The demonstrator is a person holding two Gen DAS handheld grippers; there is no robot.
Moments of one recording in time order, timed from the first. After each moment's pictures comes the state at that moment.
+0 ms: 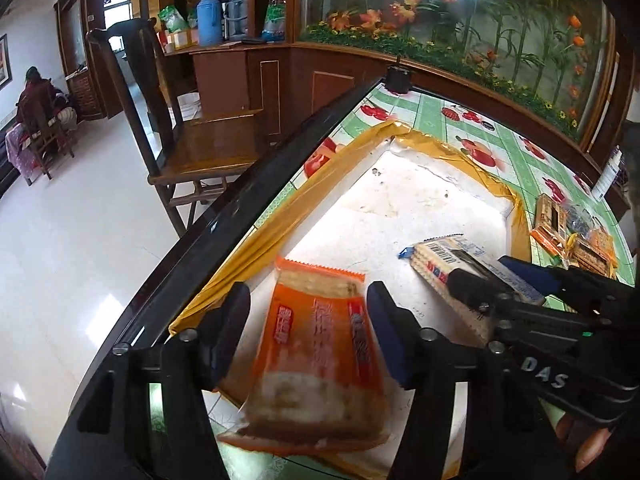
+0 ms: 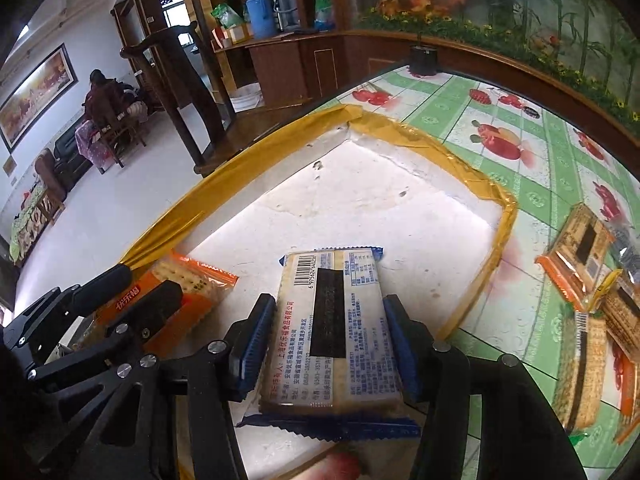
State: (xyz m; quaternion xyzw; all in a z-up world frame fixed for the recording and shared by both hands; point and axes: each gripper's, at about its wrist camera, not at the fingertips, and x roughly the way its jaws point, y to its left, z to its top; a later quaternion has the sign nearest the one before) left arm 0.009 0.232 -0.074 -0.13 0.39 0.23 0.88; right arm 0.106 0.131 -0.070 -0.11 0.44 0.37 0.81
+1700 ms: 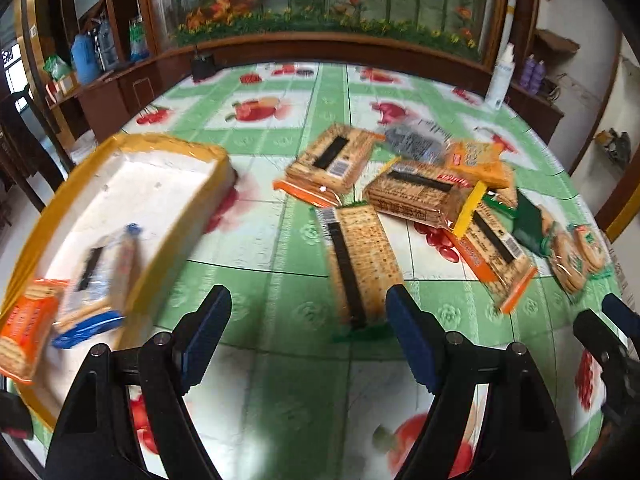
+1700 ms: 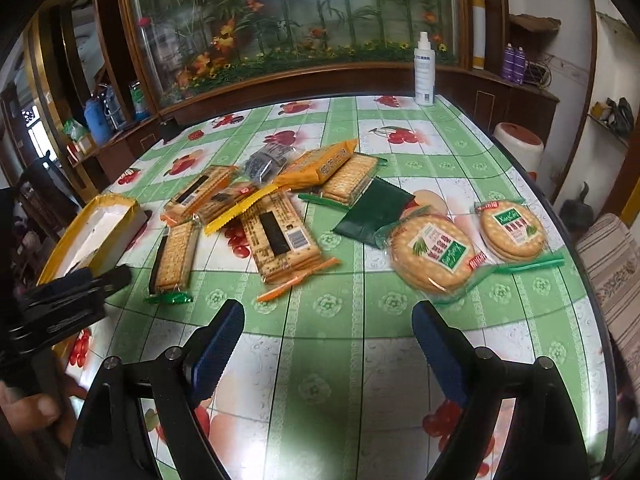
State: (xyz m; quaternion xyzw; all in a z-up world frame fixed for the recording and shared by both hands) left arm 0.108 0.003 -0.070 -0.05 0.44 0.09 0.89; right arm 0.101 -0.232 -0.048 0.02 0.40 0.12 0.91
